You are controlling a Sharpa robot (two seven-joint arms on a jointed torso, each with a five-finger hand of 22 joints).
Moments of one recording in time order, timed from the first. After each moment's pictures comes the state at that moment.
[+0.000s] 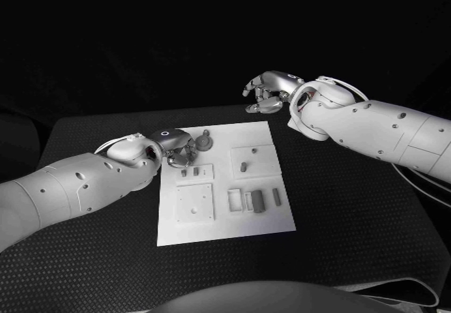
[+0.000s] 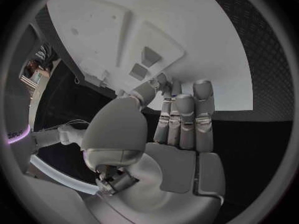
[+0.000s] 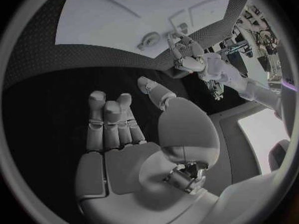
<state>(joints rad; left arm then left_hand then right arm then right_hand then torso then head) 1.25 -0.52 -0.20 1.07 -1.55 -0.27 0.08 1.15 -0.08 0.58 -0.29 0.11 1.01 0.12 0.30 0.46 1.21 0.03 0.20 0.24 1.17 -0.06 1.34 0.53 0.05 1.26 -0.15 0.66 1.31 1.27 -0.69 0.07 1.22 -1.45 -0.27 -0.02 1.05 -0.13 0.55 -0.21 0.30 0.73 0.17 0.21 0.47 0.91 0.09 1.20 0.77 1.05 -0.02 1.46 0.84 0.24 1.03 0.01 1.06 1.31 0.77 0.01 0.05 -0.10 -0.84</state>
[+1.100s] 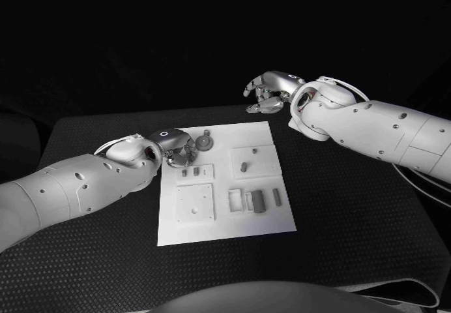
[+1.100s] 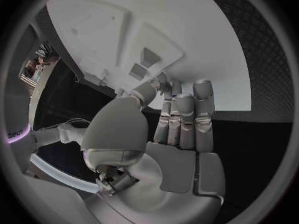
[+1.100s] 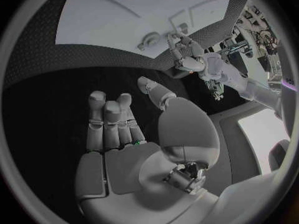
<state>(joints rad) 1.24 -0.53 -0.21 1.07 -1.54 -0.29 0.08 1.14 -0.11 0.56 -0.29 0.11 0.97 0.12 0.27 0.44 1.21 0.02 0.17 0.25 1.17 -0.06 1.33 0.53 0.05 1.26 -0.15 0.65 1.31 1.27 -0.69 0.07 1.22 -1.45 -0.27 -0.02 1.05 -0.13 0.55 -0.21 0.30 0.73 0.17 0.21 0.47 0.91 0.09 1.20 0.77 1.05 -0.02 1.46 0.84 0.24 1.02 0.01 1.06 1.31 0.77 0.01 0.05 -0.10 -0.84</state>
